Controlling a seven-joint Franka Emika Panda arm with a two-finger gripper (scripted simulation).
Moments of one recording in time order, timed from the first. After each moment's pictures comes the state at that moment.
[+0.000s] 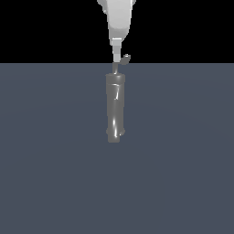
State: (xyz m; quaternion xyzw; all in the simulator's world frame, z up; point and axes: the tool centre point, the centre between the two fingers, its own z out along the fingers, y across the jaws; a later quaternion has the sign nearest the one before) arm -0.052 0.001 0.300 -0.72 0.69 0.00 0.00
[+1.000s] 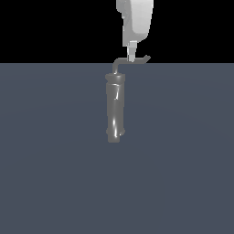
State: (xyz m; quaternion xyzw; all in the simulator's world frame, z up) arm -0.008 -0.042 0.300 -0.73 0.69 0.00 0.00
